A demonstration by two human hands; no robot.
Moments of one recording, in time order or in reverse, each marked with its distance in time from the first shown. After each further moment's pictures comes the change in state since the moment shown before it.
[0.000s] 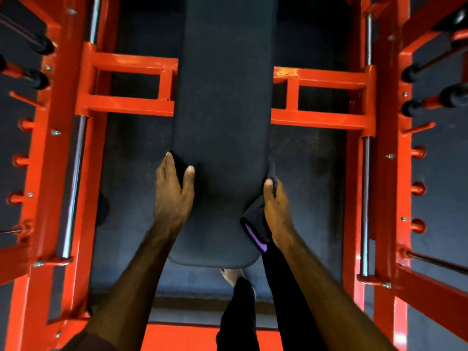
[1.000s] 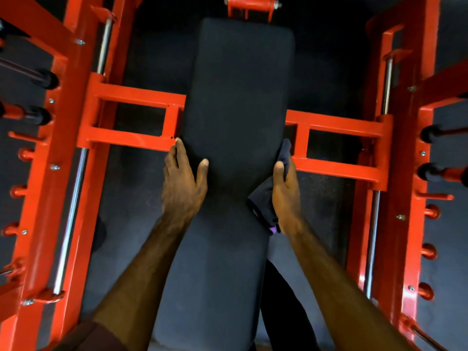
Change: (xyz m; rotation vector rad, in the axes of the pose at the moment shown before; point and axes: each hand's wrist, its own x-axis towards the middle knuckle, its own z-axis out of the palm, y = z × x) left_hand 0.180 0.076 0.029 0.171 0.080 0.038; right_hand 0.176 -0.146 0.022 0.031 0.003 -0.123
